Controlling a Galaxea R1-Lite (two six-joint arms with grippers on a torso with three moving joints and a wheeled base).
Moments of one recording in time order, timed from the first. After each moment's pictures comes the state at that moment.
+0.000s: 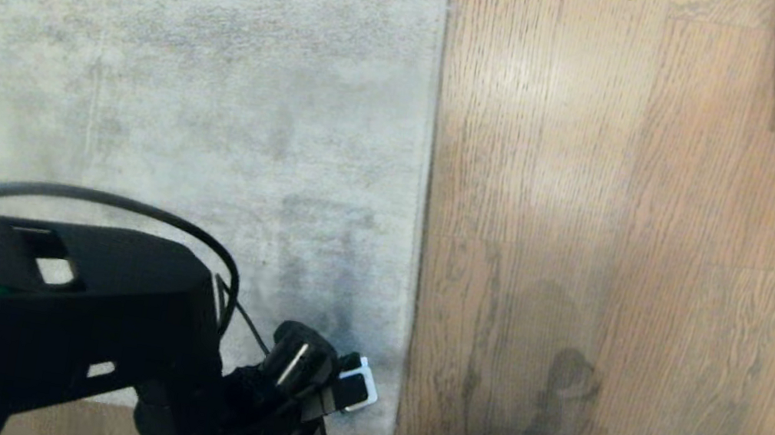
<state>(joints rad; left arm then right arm) -0.69 2.24 -0.63 -0.75 0.14 0.59 0.00 0.00 -0.06 0.16 0.07 -0.12</state>
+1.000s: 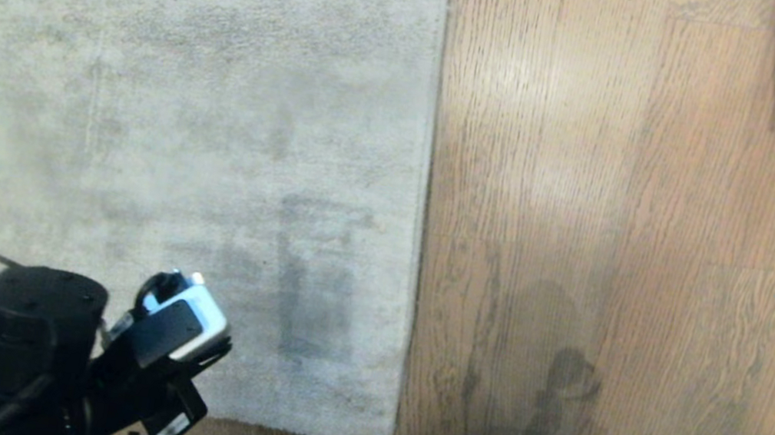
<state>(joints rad) -0.55 1.46 -0.23 -0.73 0.15 0.42 0.00 0.00 -0.06 0.16 0.07 -0.12</state>
